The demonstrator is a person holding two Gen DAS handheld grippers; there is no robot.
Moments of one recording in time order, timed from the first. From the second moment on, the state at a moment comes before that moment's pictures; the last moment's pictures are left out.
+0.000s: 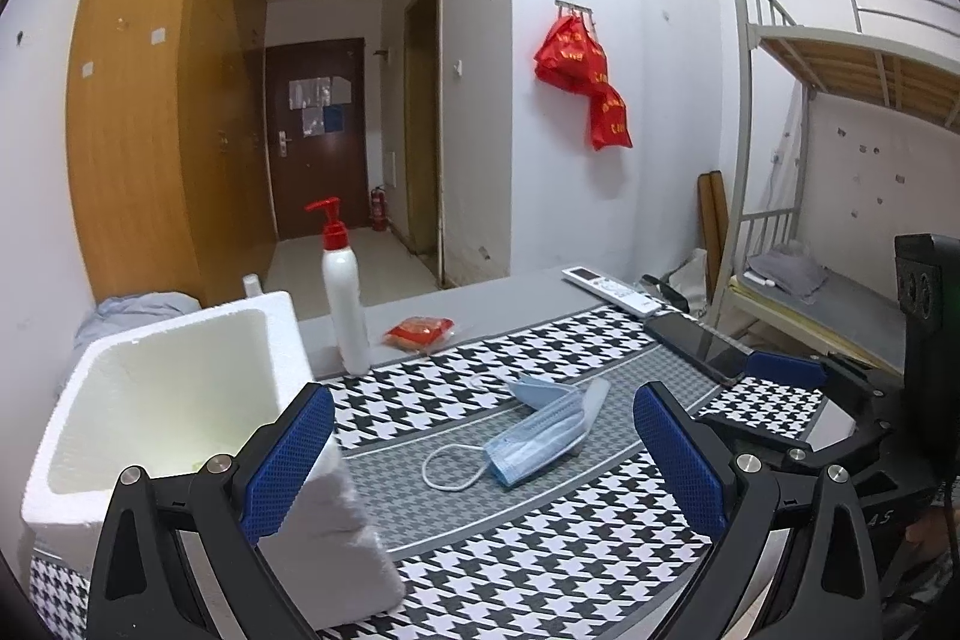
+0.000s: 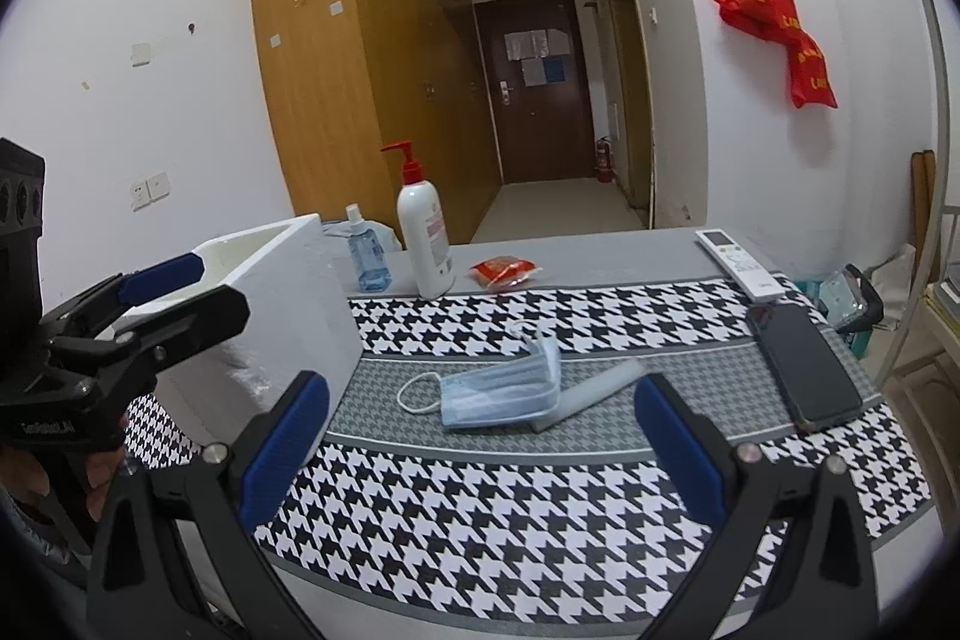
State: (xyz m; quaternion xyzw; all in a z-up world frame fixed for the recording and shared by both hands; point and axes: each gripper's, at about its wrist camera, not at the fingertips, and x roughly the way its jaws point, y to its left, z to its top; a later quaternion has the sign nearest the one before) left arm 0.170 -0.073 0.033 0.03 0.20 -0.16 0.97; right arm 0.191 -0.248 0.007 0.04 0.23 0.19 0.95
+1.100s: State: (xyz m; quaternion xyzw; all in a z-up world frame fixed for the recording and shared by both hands) left arm 0.195 -0.120 -0.001 0.03 0.25 -0.16 0.96; right arm 0.197 -0.303 -0.015 0.06 0.27 0.14 0.95
